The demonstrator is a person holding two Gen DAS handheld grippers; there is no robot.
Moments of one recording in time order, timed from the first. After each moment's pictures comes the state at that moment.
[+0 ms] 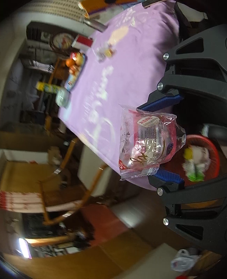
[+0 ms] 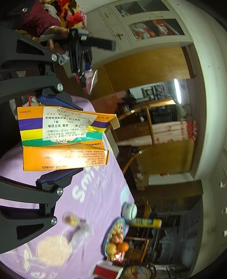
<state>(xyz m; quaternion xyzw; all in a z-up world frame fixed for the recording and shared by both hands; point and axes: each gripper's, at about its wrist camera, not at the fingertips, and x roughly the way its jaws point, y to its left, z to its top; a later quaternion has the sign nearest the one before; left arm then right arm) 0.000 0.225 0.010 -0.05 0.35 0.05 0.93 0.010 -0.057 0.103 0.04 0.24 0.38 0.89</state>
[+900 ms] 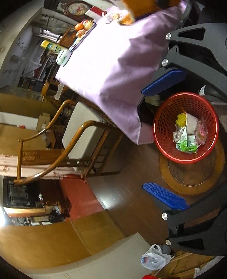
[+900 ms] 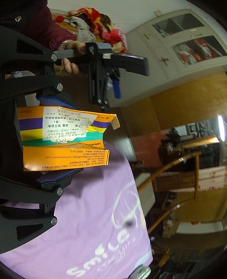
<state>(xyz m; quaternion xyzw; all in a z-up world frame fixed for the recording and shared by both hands) -0.026 0.341 -0.053 -0.12 0.37 0.15 0.91 0.004 0.169 0.058 -0.08 0.36 0.52 0.77</state>
